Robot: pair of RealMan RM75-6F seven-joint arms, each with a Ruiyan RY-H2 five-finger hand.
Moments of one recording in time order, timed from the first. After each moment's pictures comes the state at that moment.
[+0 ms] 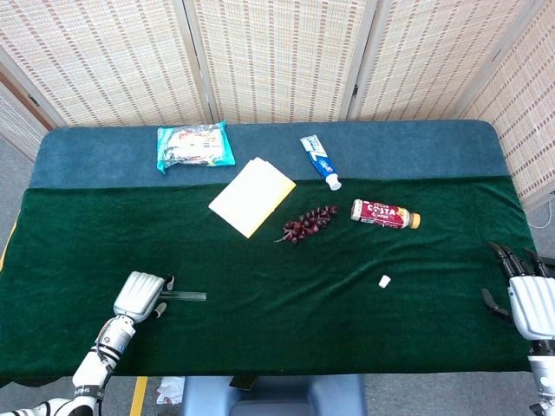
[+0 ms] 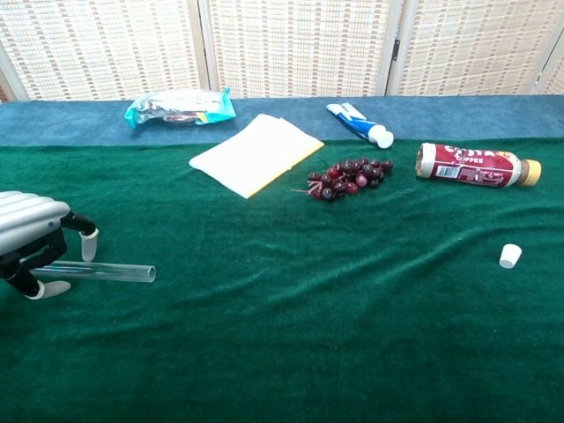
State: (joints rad) left arm -0.46 -1.44 -0.05 -1.59 1.20 1.06 0.57; right arm 0.07 -1.10 0.08 -1.57 -1.47 1.47 -0.02
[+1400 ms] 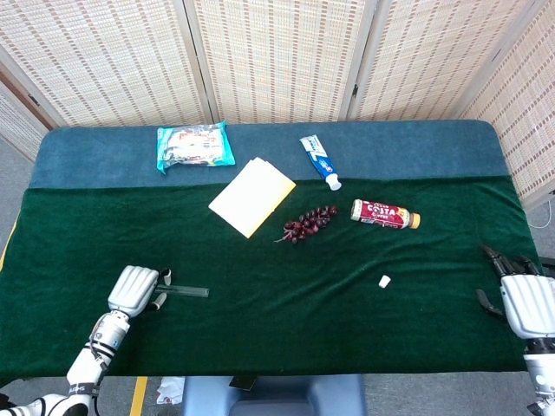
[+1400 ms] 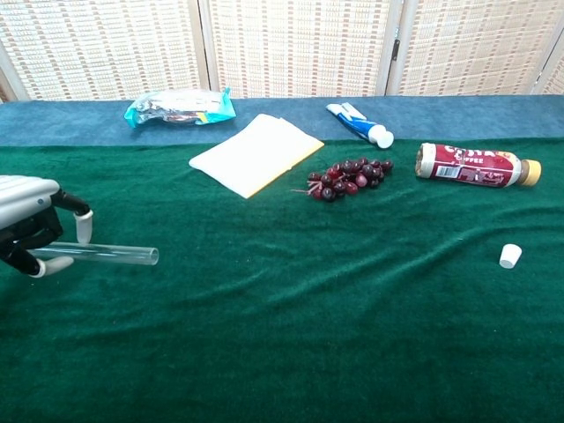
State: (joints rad) left arm -0.47 -1.42 -0.05 -1.57 1.27 1.11 0.35; right arm 0.09 -1.07 0.07 -1.62 -1.48 1.43 -0.08
